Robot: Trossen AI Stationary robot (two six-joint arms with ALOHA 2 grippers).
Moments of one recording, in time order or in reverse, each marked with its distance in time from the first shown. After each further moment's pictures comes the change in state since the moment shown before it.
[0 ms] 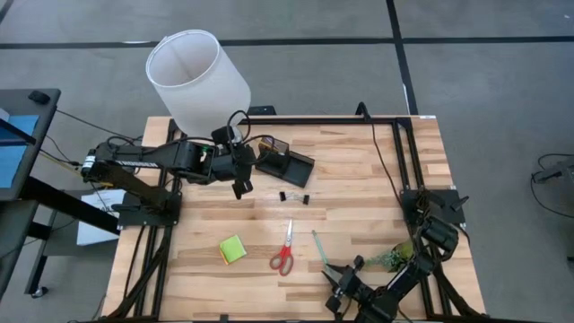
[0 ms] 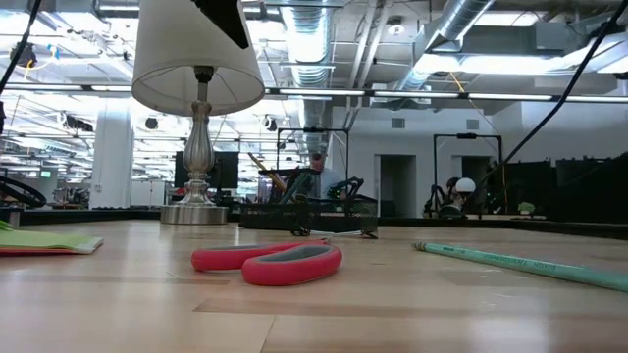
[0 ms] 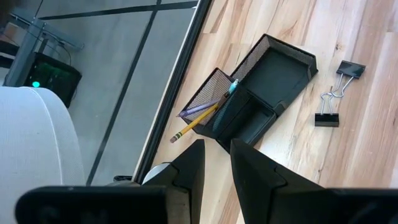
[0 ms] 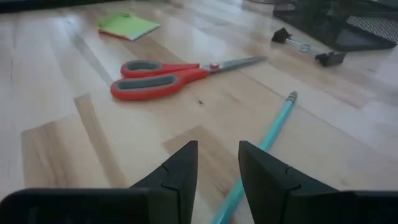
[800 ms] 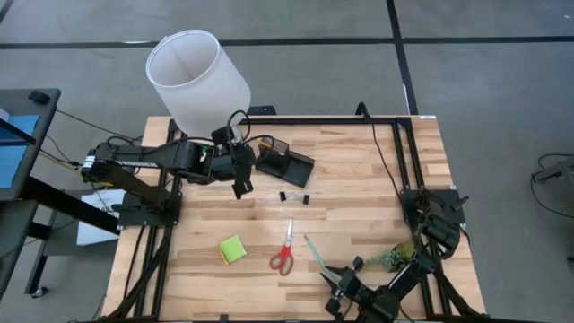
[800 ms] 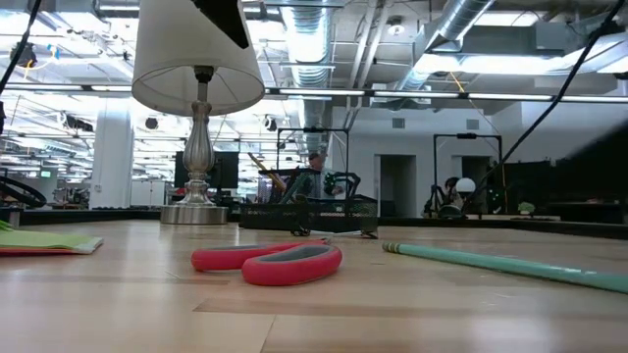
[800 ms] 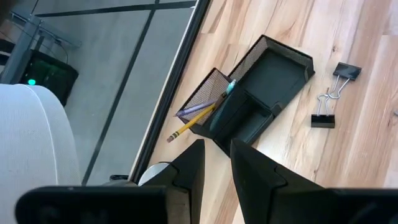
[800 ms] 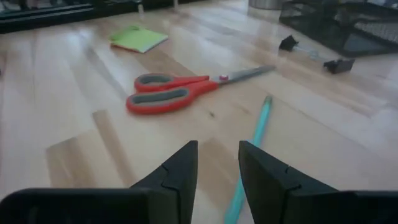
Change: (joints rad) left arm 0.000 0.000 0.000 0.000 0.008 -0.015; right arm -0.006 -0.026 0.000 0.055 0.015 -0.035
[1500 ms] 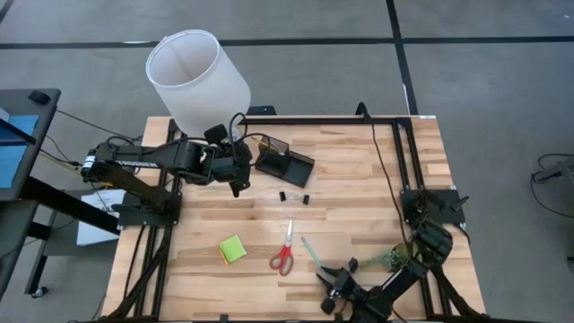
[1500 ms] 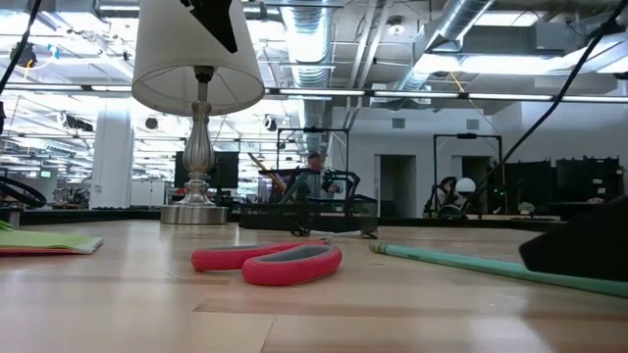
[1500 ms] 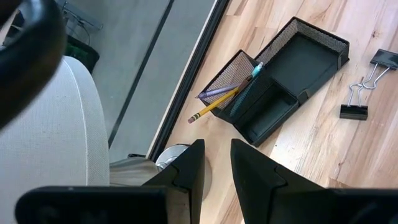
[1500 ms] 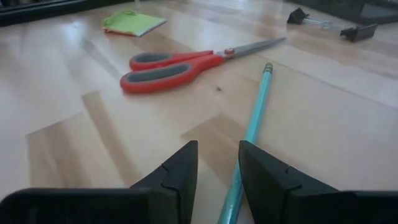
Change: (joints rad) left arm 0.000 0.000 0.000 -0.094 -0.078 -0.090; right arm -0.006 0.093 0.001 0.127 -0.016 0.013
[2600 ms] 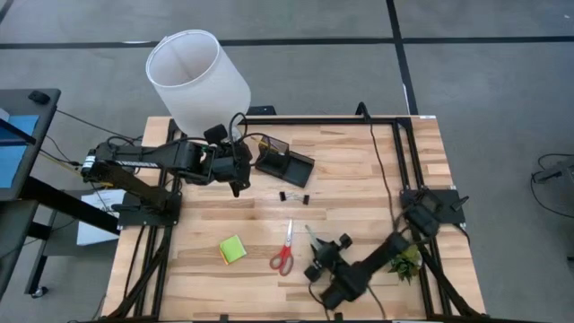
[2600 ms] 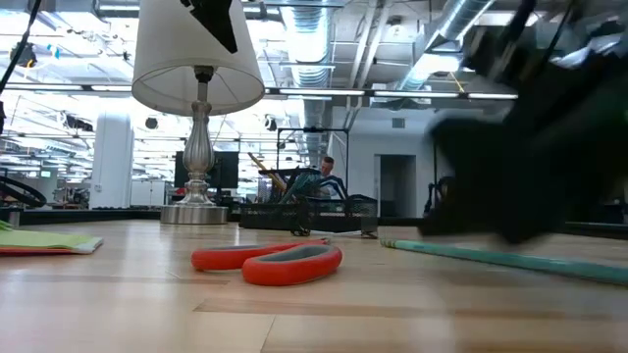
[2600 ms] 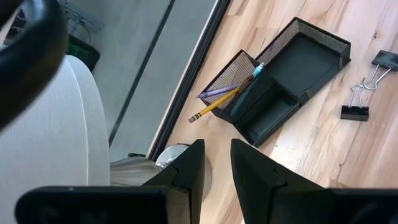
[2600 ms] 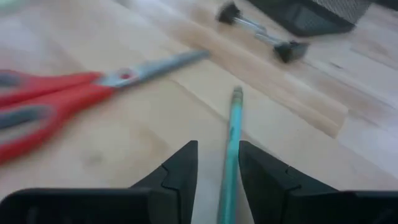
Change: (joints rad) left arm 0.002 0.000 0.000 0.000 -0.003 -0.006; right arm -0.246 -0.093 -0.009 -0.193 -0.126 -0.102
